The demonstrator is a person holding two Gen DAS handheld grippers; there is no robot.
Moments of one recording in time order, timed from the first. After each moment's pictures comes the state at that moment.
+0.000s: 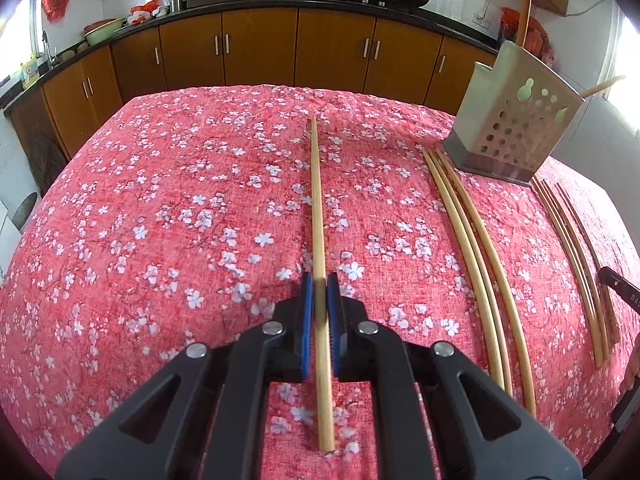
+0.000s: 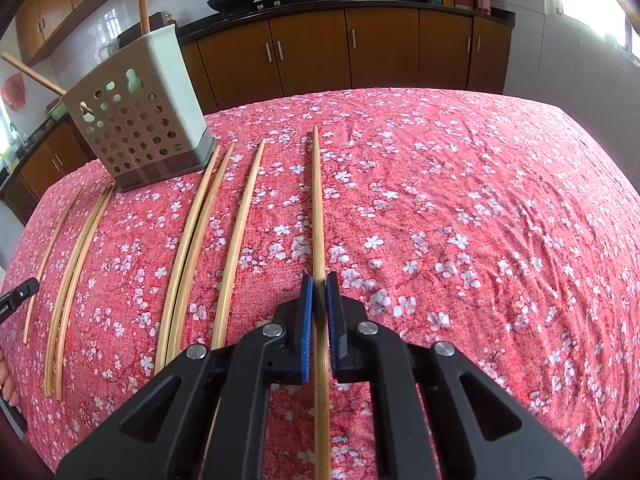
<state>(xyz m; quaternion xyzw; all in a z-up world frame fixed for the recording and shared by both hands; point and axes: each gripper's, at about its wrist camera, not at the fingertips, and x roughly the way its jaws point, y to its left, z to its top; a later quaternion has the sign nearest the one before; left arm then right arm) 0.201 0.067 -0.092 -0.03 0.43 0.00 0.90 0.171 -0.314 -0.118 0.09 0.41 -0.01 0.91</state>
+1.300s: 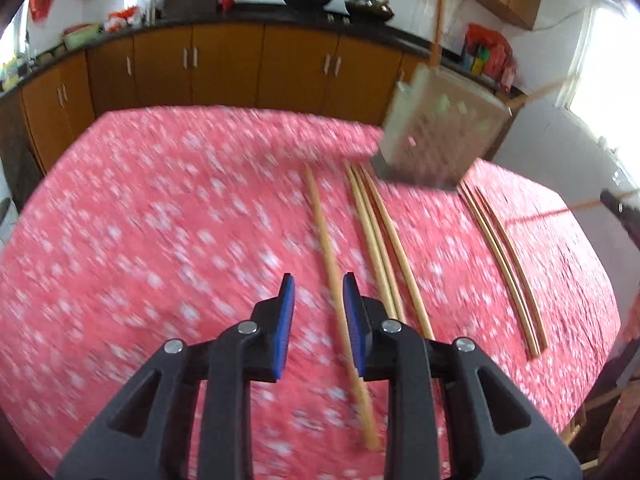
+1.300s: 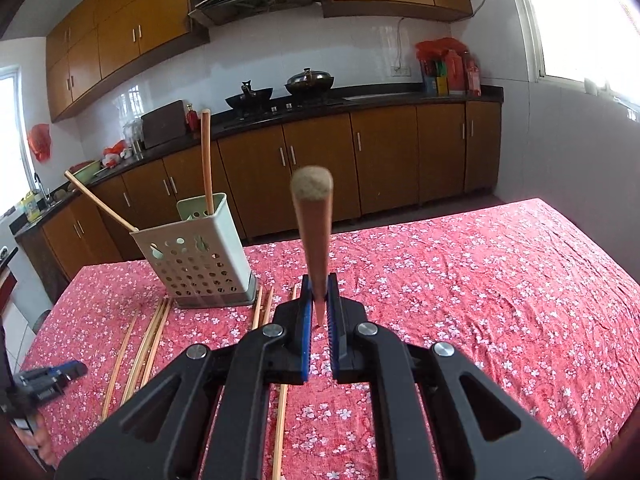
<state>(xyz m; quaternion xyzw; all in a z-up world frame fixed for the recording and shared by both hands) 0.164 0.033 -0.067 -0.05 0.41 -0.08 0.91 0.130 -0.324 -0.003 0.10 0.25 -0.01 0.96</state>
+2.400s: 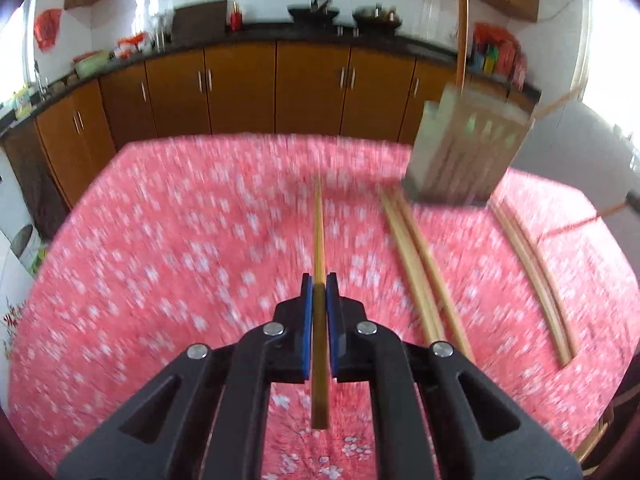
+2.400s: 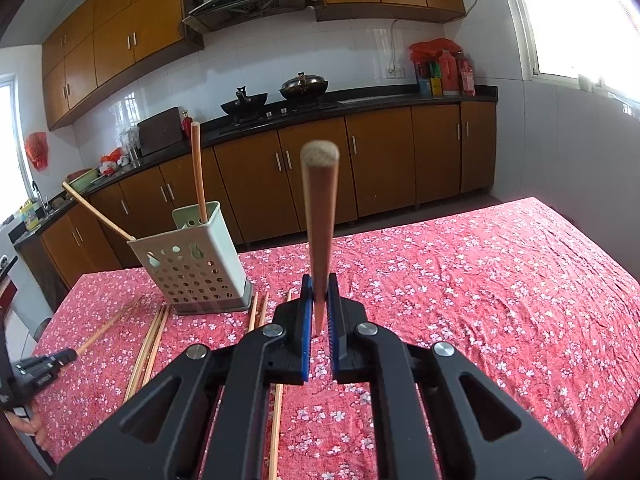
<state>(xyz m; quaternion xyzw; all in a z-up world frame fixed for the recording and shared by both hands) 0.175 0.061 -0.039 -0.02 0.36 -0.04 0.93 0.126 -0.333 0.000 0.12 0.24 -0.02 0.96</state>
